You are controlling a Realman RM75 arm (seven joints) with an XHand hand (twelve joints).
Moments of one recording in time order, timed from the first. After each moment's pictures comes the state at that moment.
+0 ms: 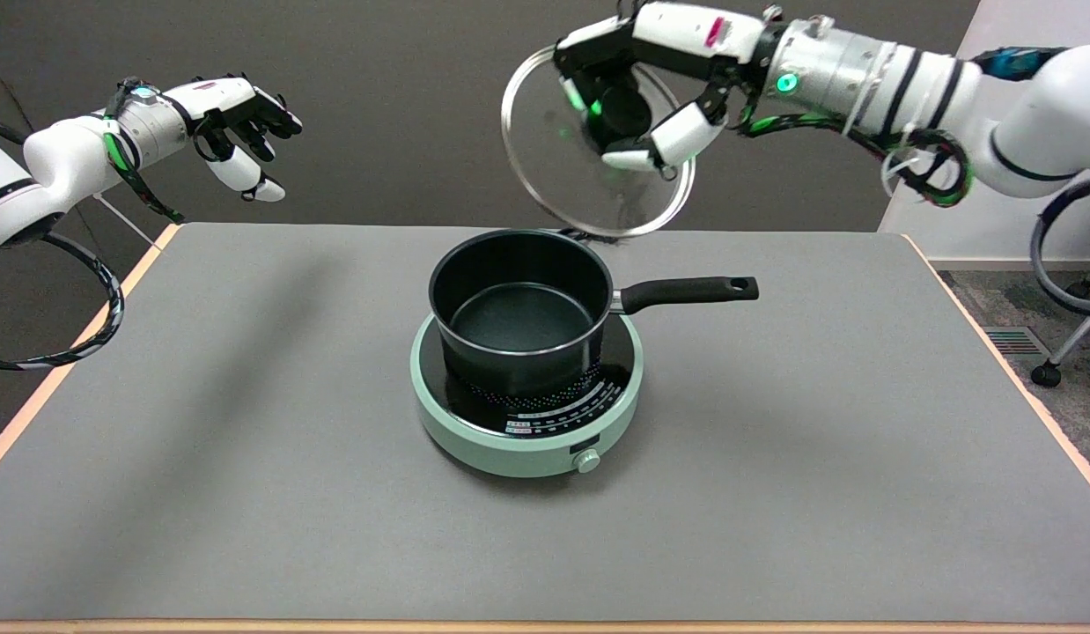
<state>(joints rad) 0.93 -0.45 -2.30 1.52 2.51 -0.42 -0.96</state>
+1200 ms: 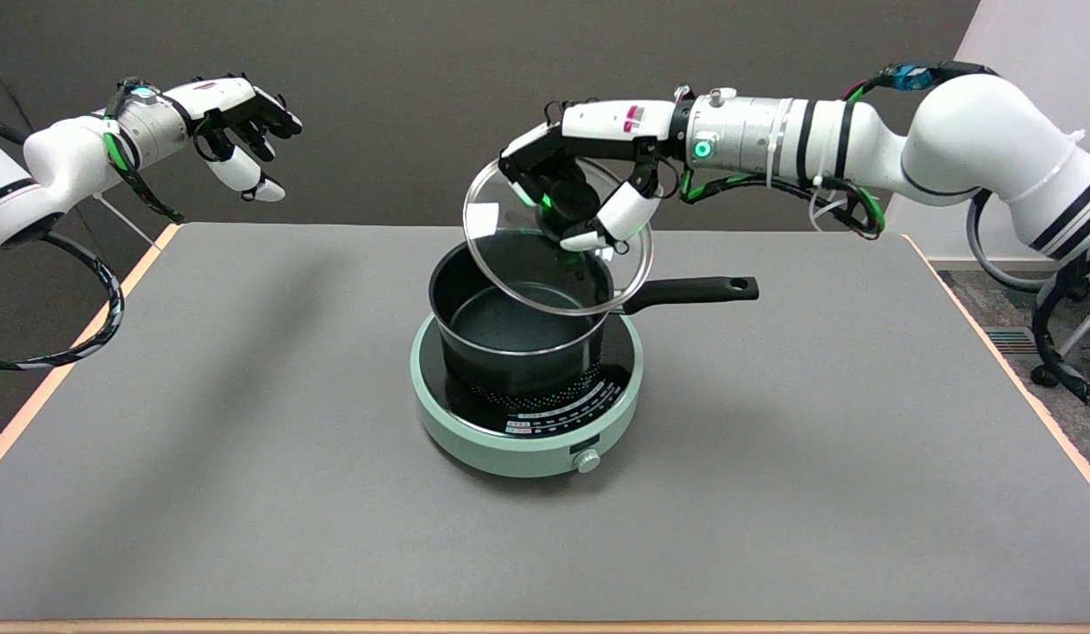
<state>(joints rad) 1.09 -0.56 -2.58 1.46 2.22 -0.45 -0.65</state>
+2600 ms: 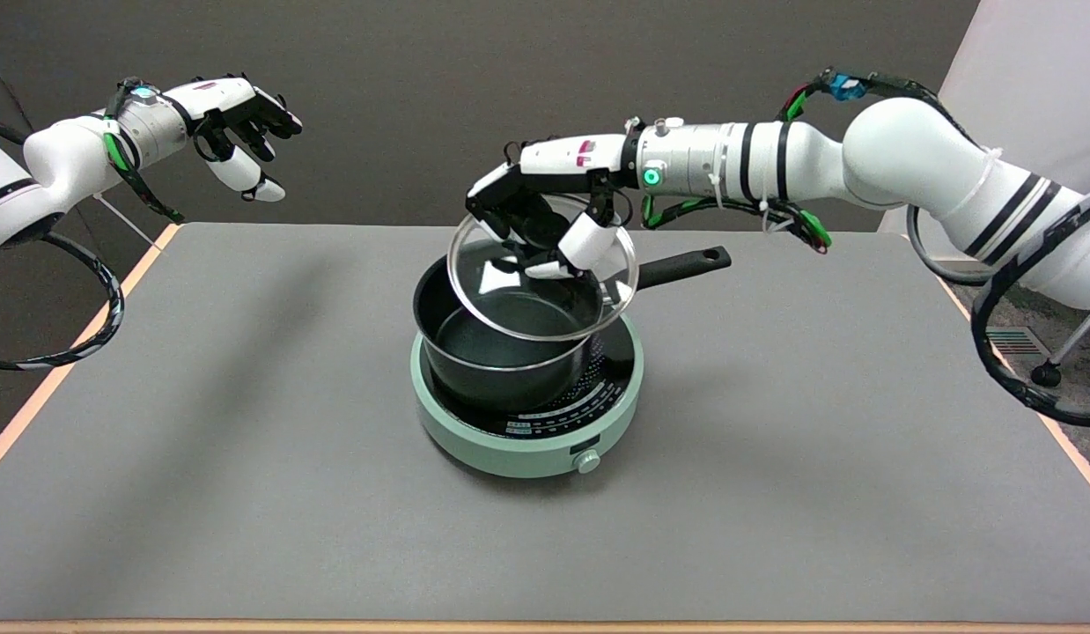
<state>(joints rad) 1.10 -0.69 -2.59 1.42 1.96 -0.48 -0.43</state>
